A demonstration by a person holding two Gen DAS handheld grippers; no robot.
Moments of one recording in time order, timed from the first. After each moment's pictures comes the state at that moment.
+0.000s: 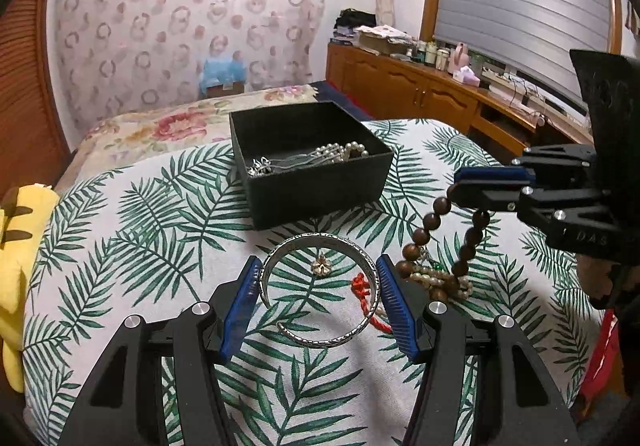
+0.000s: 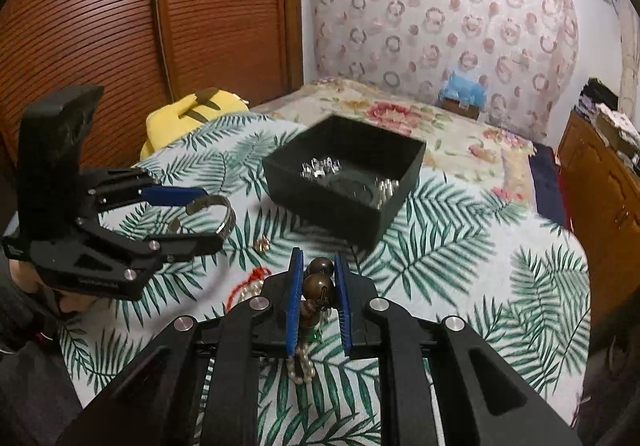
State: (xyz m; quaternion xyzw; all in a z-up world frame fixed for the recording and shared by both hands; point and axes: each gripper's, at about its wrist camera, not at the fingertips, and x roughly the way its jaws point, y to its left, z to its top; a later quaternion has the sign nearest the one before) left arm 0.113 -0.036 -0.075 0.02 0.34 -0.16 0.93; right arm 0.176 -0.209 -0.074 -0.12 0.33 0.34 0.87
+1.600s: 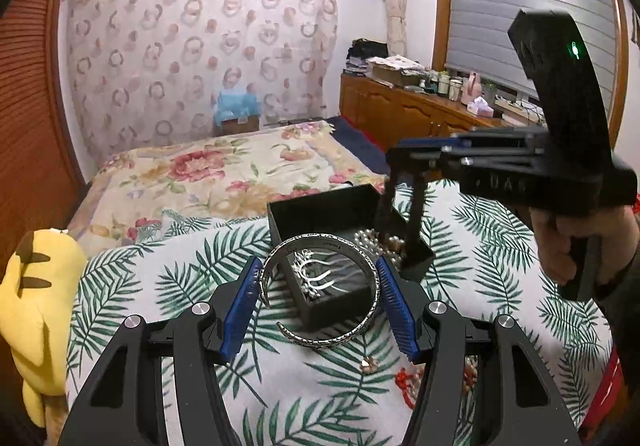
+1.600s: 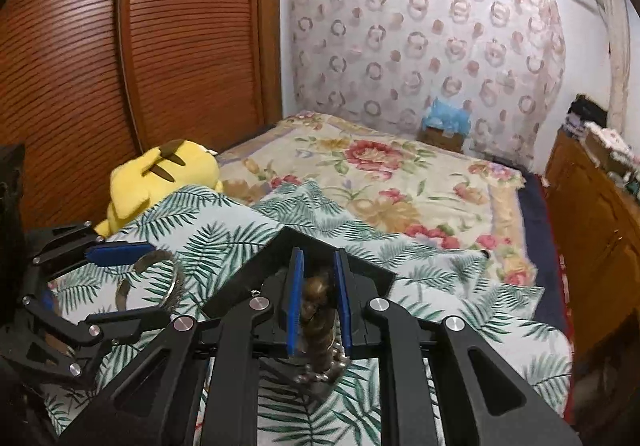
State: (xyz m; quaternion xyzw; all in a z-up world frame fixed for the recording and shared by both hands) left arm 0.165 -0.017 -0.023 0.02 0.30 -0.14 0.94; right arm 0.287 -0.170 -0.028 -0.10 0.29 0.31 0.90
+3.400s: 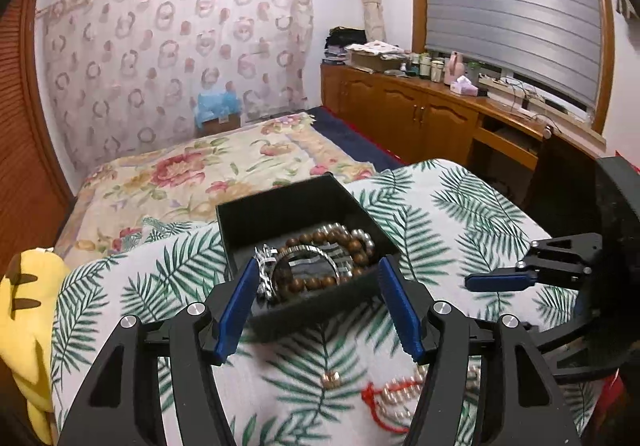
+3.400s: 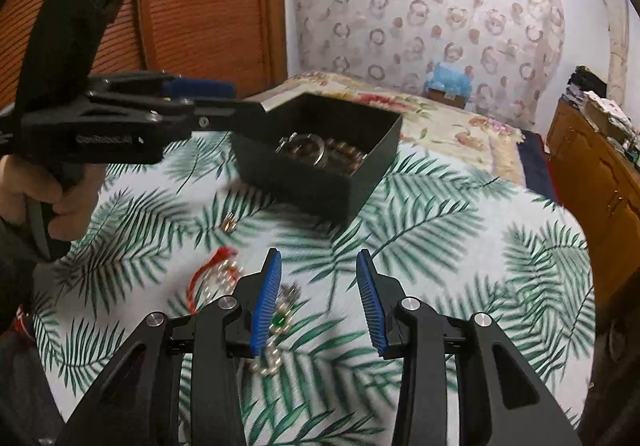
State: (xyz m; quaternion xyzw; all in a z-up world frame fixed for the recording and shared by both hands) left arm 0.167 -0.061 -0.033 0.06 0.31 -0.16 0.94; right arm 0.186 -0.224 -0.113 -0.12 0.34 0.31 0.88
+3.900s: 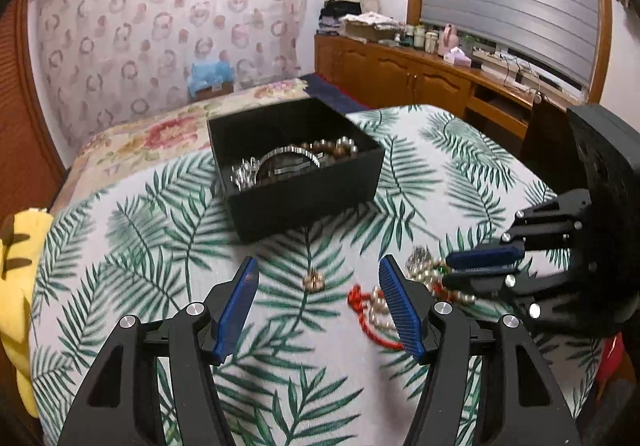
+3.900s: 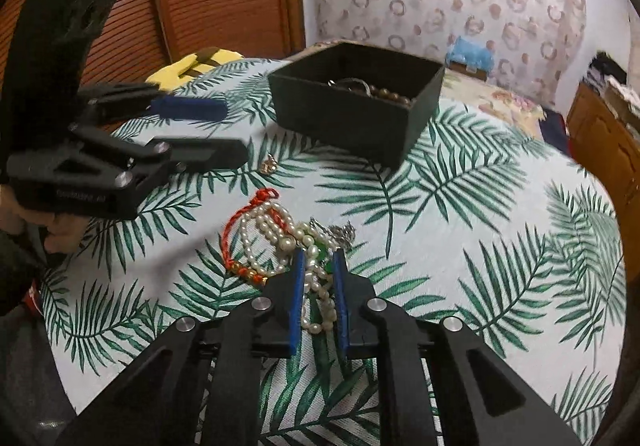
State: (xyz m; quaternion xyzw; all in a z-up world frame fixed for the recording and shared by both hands) left arm 0.130 -0.051 -0.080 0.06 0.36 -0.17 0.92; right arm 0.167 -0.211 -0.139 -0.12 0.40 0.33 0.85
